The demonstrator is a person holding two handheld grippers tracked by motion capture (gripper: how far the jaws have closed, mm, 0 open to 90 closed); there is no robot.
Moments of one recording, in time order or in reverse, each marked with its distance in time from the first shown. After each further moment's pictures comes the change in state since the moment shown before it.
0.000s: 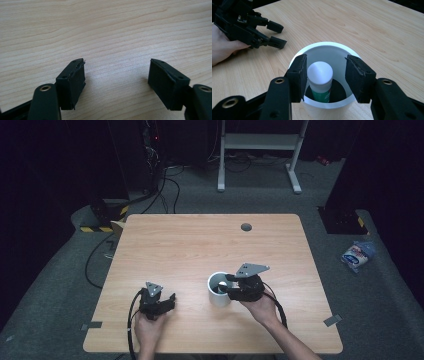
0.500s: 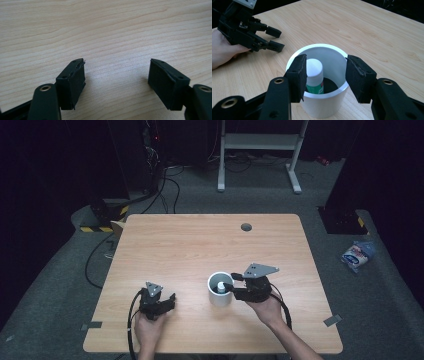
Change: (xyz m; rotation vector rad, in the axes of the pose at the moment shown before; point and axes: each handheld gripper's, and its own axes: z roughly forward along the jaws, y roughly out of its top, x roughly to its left) left arm 0.000 0.000 0.000 0.000 0.000 0.000; right arm -0.004 -0.004 -0.019 -0.048 -0.024 0.013
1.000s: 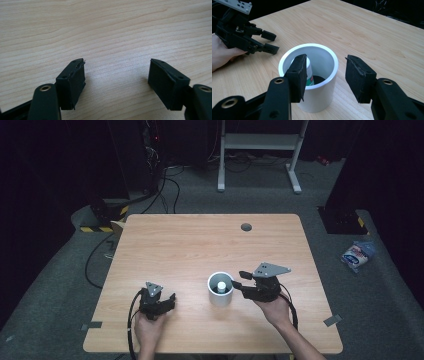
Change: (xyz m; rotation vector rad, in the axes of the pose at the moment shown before) left arm 0.000 0.000 0.000 0.000 0.000 0.000; right arm -0.012 -0.007 -0.020 -0.035 -0.033 0.030
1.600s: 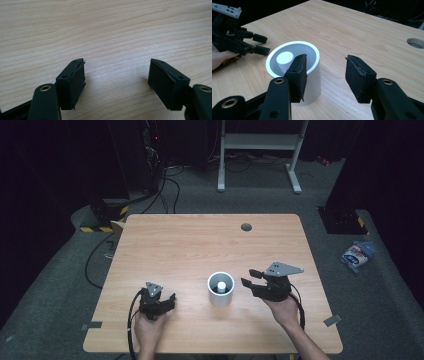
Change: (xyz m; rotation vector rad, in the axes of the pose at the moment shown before) left arm 0.000 0.000 0.000 0.000 0.000 0.000; right arm -0.016 -0.009 -0.019 -0.024 -0.043 0.045
